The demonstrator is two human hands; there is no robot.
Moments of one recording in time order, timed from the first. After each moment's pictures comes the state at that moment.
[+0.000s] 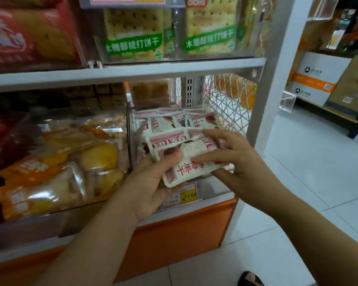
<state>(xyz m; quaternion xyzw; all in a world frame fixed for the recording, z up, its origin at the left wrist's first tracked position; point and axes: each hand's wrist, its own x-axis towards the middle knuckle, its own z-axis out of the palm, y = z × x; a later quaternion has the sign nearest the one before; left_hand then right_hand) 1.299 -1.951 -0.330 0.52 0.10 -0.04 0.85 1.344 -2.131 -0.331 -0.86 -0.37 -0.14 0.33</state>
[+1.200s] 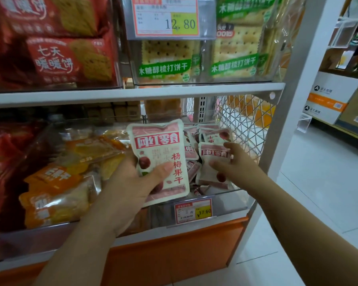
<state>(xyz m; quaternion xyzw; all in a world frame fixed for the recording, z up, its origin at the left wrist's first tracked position) 1.272 -1.905 -0.307 0.69 0.07 0.11 0.71 1.399 -2.095 -0.337 -0.88 -0.08 0.05 0.46</state>
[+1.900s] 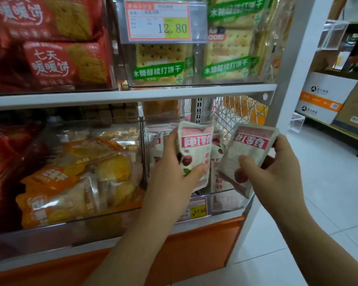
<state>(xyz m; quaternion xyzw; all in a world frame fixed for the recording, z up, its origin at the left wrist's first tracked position) 1.300 -1.961 -0.319 0.82 0.00 0.21 0.53 1.332 -2.122 -0.309 -0.76 -0.11 -0.19 0.61</state>
